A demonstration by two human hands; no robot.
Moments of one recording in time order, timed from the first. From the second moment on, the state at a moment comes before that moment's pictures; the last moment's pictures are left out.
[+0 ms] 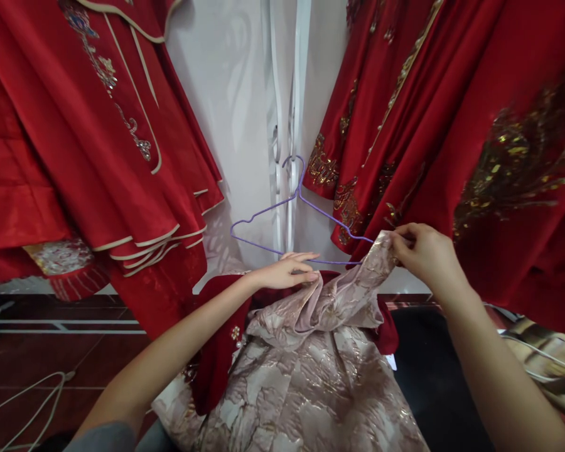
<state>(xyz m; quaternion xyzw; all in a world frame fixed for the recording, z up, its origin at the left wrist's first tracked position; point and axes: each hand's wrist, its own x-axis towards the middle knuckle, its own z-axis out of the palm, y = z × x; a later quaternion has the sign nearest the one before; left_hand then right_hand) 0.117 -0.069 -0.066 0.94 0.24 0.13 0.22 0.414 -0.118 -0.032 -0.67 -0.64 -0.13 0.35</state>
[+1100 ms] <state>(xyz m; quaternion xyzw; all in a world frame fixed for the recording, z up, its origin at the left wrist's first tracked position) -0.038 -0.040 -0.103 0.61 0.64 0.47 0.06 0.369 -0.079 -0.051 -0.56 -0.69 -0.06 0.45</state>
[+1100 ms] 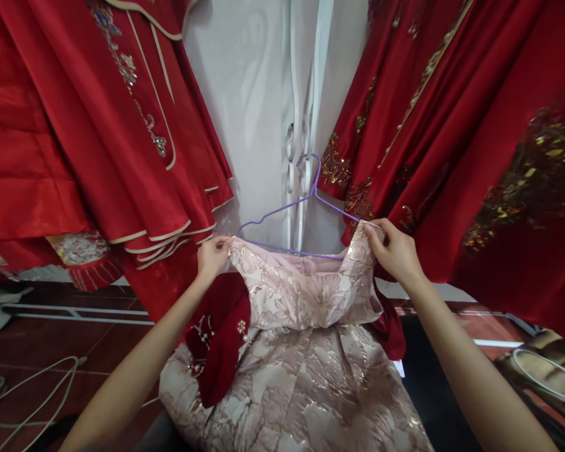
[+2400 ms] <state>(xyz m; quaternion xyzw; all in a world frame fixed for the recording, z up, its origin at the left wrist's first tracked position) -0.024 -0.146 -0.047 0.77 0.64 0.03 0.06 0.371 -0.069 -0.056 -0.55 -0.70 -0.02 0.46</state>
